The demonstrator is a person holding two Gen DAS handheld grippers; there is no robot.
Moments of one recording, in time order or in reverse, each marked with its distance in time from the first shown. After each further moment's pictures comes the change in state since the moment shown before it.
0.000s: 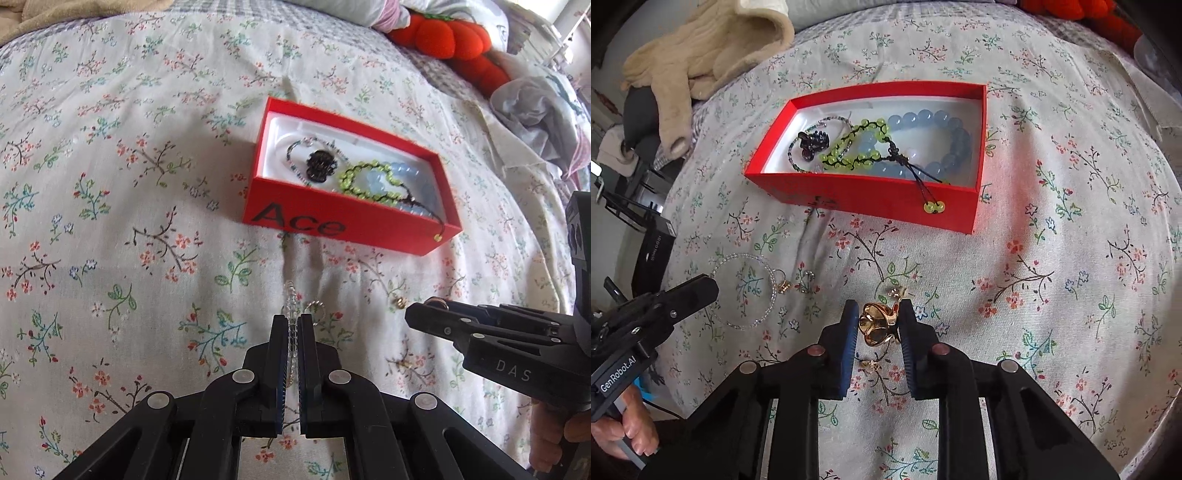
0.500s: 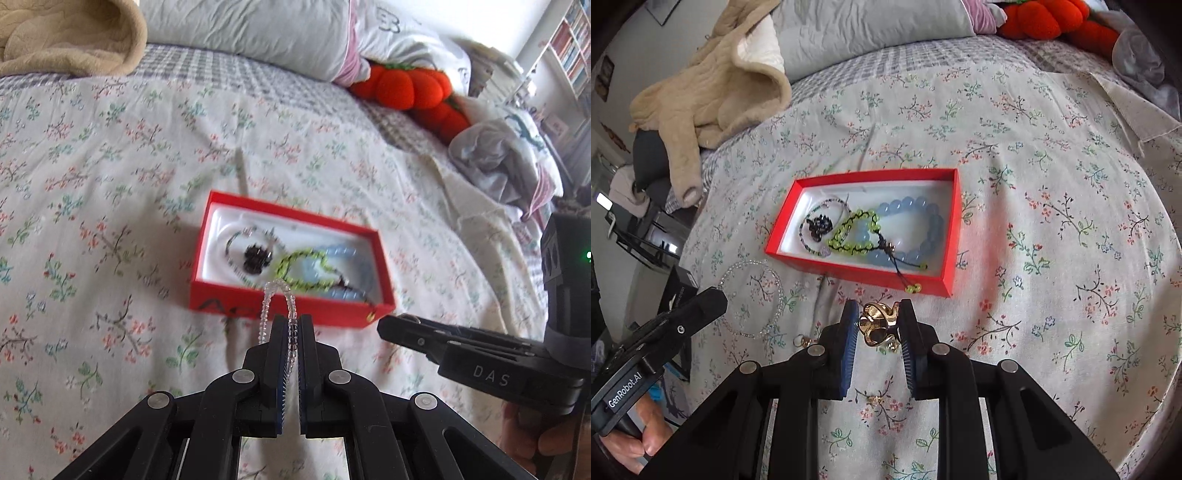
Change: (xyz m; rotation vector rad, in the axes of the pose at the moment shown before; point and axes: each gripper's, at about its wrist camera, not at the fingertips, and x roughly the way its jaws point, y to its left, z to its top) left arm -0.023 -0.027 0.038 0.009 -0.168 -0.110; right arm -0.044 -0.018 0.031 0.078 -0.158 0.042
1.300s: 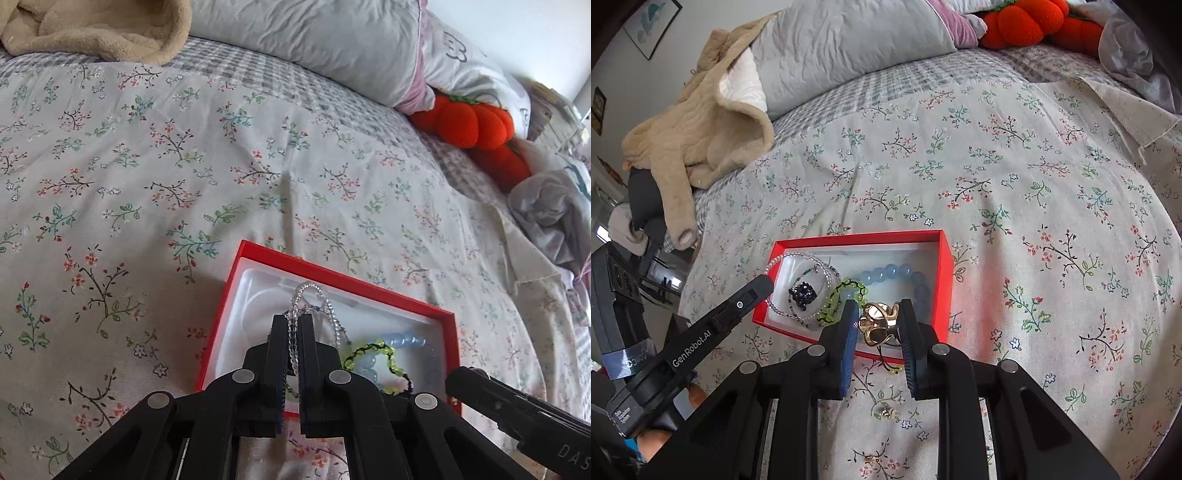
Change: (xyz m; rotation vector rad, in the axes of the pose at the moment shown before) left arm 0.078 0.027 0.036 -0.138 -0.059 0.129; right arm 0.021 -0.014 0.035 0.067 -0.070 0.000
